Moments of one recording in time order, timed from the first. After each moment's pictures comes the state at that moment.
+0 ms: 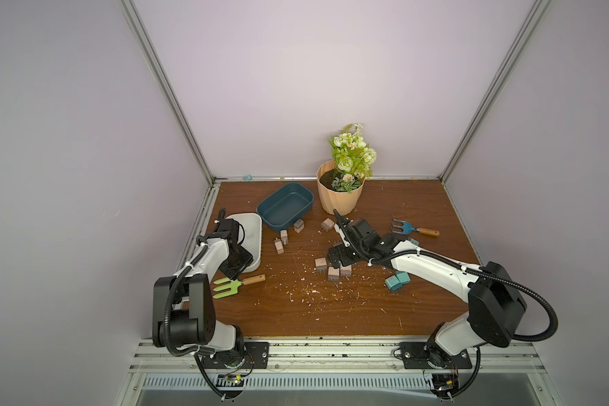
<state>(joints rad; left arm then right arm) 0.10 1.48 0.88 -0.82 0.02 -0.83 0.79 1.55 1.09 -0.47 -0.05 0.37</state>
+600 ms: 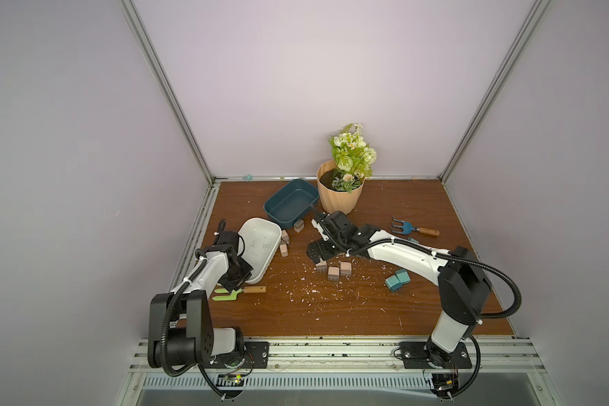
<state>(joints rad) 0.10 1.35 0.73 -0.82 0.03 -0.81 0.88 1.82 1.40 -0.48 -0.11 0.33</state>
